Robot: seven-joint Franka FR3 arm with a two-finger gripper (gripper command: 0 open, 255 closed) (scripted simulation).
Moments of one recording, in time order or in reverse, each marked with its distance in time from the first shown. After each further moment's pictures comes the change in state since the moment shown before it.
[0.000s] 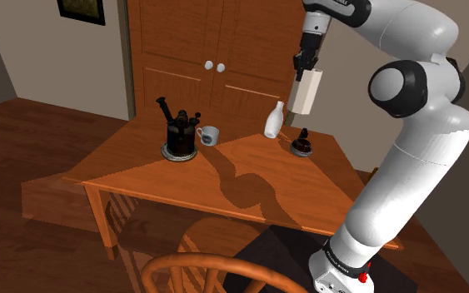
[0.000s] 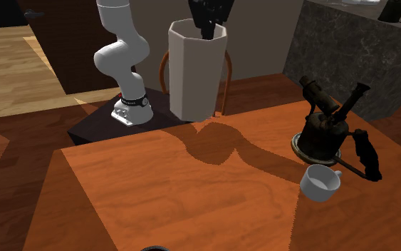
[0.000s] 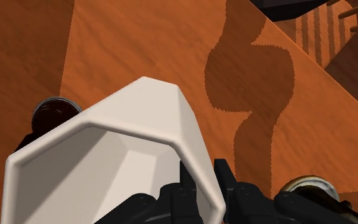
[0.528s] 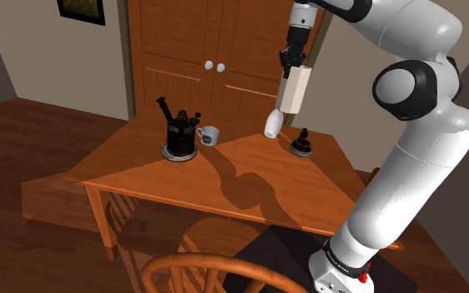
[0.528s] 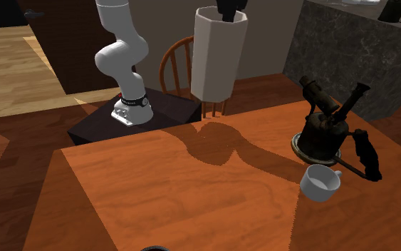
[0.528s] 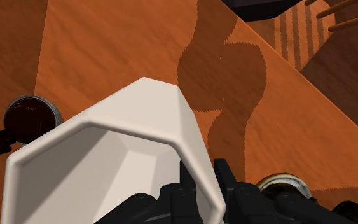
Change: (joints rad) arm 0.084 -0.027 0.069 -0.004 0.000 -0.025 0.150
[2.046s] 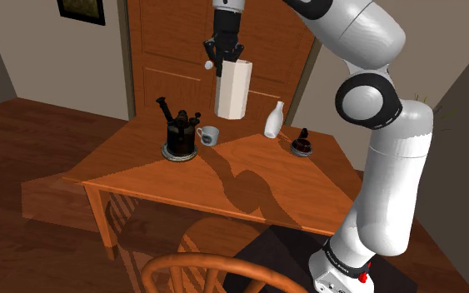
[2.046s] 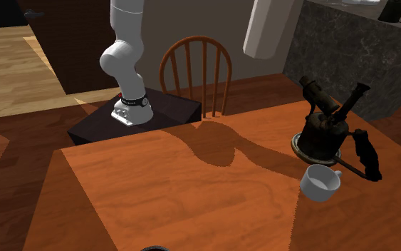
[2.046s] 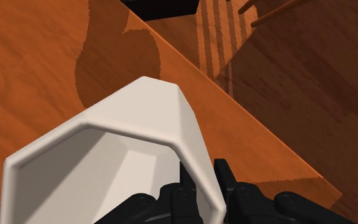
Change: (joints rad) arm 0.303 0.270 0.235 0.385 0.036 -0.113 0.551
